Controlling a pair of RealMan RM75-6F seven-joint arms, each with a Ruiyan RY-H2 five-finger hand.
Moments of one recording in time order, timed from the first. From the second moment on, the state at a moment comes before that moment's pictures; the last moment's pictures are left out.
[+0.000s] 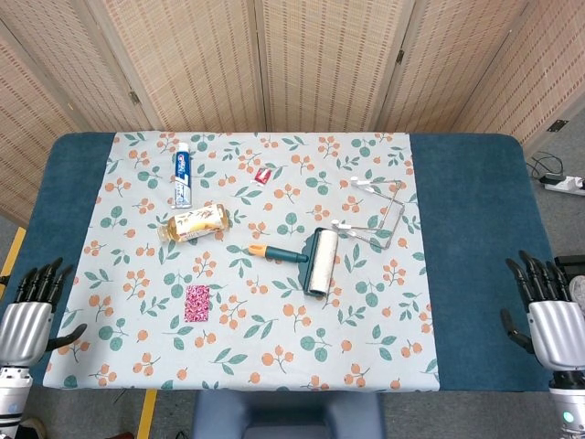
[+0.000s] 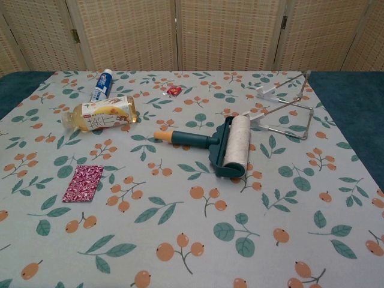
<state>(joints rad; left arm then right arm) -0.13 -1.20 -0.05 -1.50 1.52 1.48 0.03 0.04 -1.09 0.05 -1.66 -1.54 1.55 -0.08</state>
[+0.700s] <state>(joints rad) -0.37 -1.20 -0.01 -1.45 1.76 1.29 -0.05 0.02 -1.09 0.06 -1.66 -1.56 1.58 -0.07</state>
